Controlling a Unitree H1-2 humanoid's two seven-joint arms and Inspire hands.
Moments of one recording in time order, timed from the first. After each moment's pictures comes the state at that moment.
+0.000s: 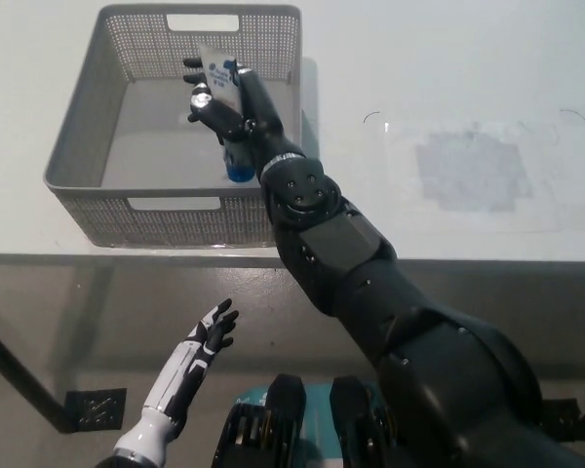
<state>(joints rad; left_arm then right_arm) -0.11 0.12 -0.10 0.24 0.02 -0.22 -0.14 -1.23 0.24 0.02 1.33 0.05 -0.24 -0.19</state>
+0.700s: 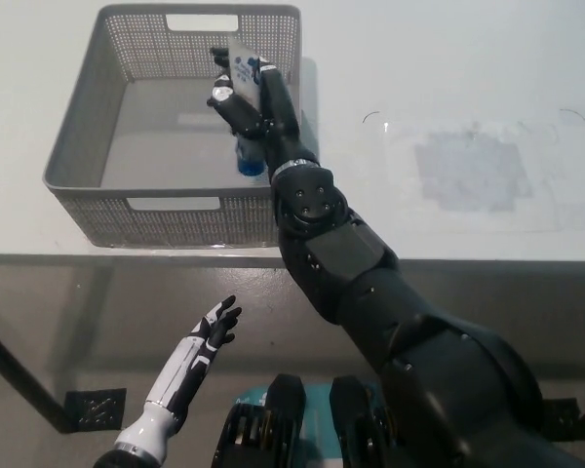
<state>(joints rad) -0.12 0.12 -0.11 0.25 0.06 -0.22 -0.14 -1.20 0.24 0.01 1.32 0.05 -0.35 -0.27</state>
